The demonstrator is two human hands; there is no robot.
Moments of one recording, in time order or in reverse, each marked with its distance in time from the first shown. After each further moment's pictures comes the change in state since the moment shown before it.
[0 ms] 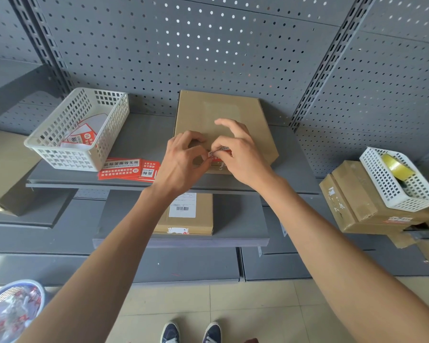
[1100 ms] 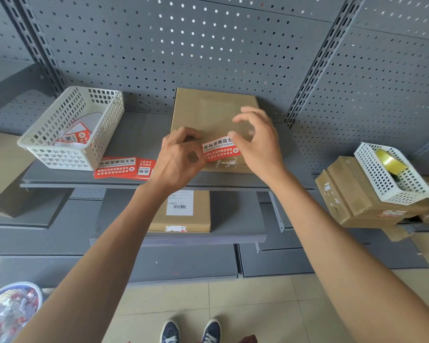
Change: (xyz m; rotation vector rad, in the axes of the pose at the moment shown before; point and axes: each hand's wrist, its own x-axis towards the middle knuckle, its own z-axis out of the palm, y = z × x) left_hand 0.003 0.000 -0.005 -0.069 -0.070 -0.075; right_hand -0.009 0.000 -0.029 0.161 0.312 0.239
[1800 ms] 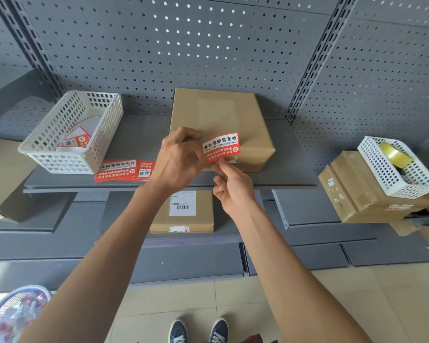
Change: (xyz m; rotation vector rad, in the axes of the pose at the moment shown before) left_hand 0.001 0.004 -0.005 0.002 0.003 0.010; right_hand -0.065 -0.022 0.059 1.134 0.118 1.129
